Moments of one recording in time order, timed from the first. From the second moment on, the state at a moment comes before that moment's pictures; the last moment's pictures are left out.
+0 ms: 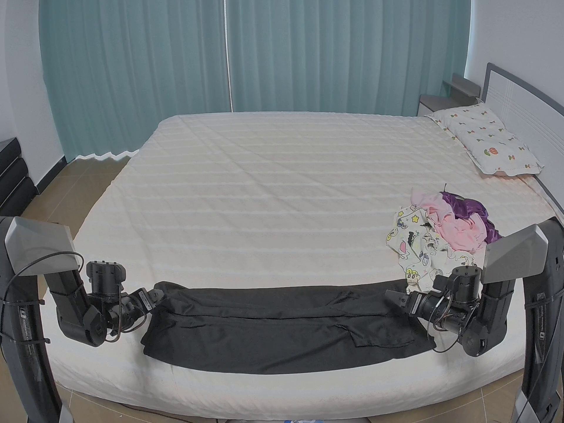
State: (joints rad) left arm 0.02 2.27 -0.51 -1.08 0.02 -0.56; right arm 0.15 2.44 -0.47 -1.52 0.19 0.45
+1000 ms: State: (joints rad) left arm -0.05 2.19 -0.58 -1.01 -0.07 -0.92; right arm 0.21 2.38 -0.76 -1.01 0.25 0.47
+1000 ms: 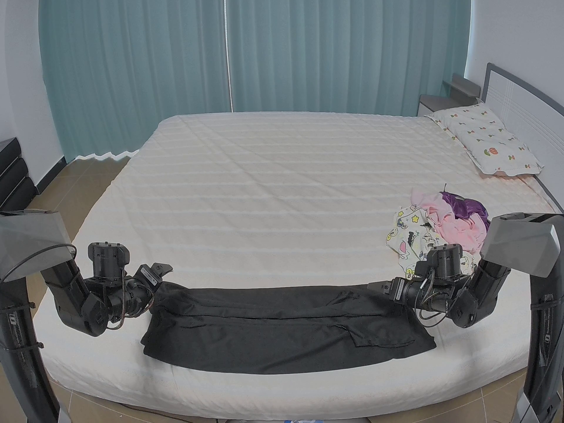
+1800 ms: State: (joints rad) left arm -0.04 2.21 -0.57 -1.01 -0.07 -0.92; right arm 0.21 2.35 -0.67 -1.07 0.25 0.47
